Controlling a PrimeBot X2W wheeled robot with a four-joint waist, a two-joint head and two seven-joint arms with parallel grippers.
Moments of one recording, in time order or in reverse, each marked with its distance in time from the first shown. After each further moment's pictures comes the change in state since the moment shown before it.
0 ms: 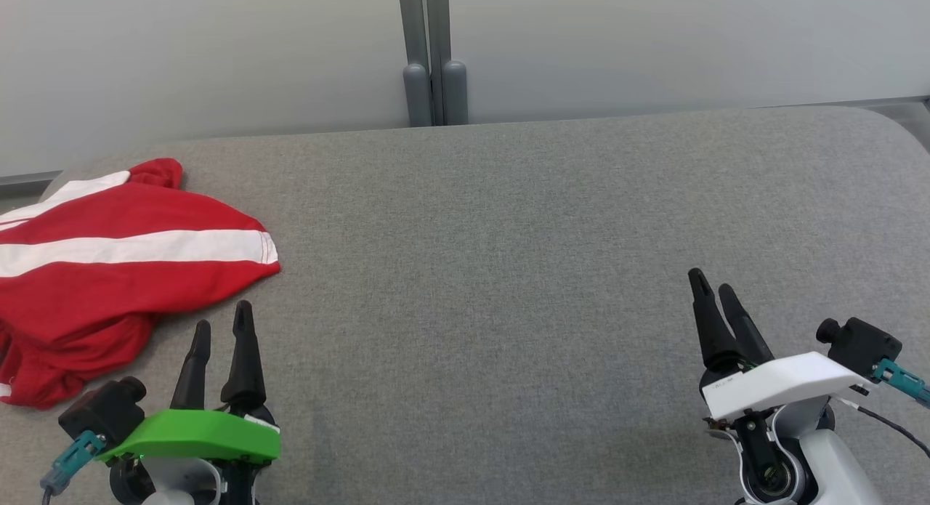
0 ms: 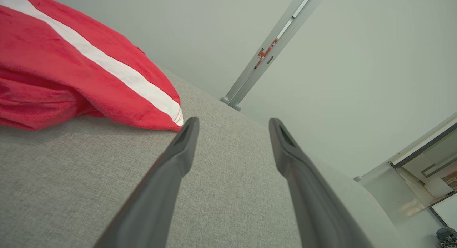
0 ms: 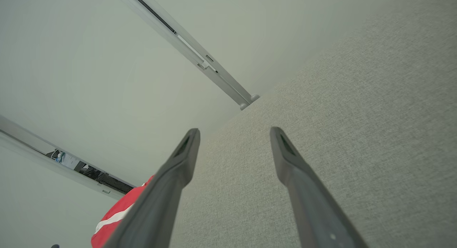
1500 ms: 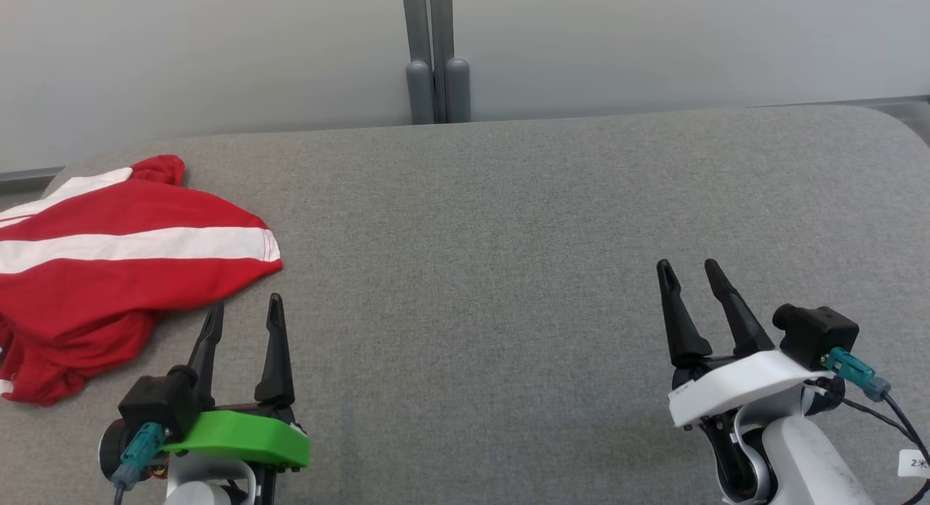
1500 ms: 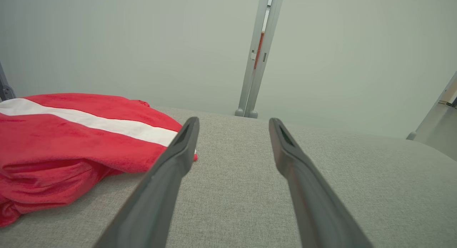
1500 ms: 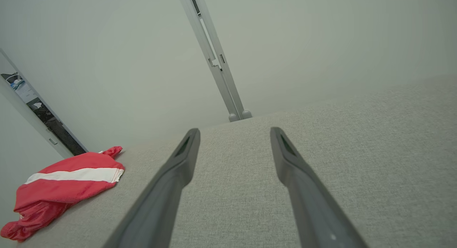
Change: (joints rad) left arm -0.008 0.003 -0.048 0.000 0.414 0.013 -0.110; right arm -0.041 0.005 0.047 0.032 -0.429 0.000 -0.110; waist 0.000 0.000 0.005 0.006
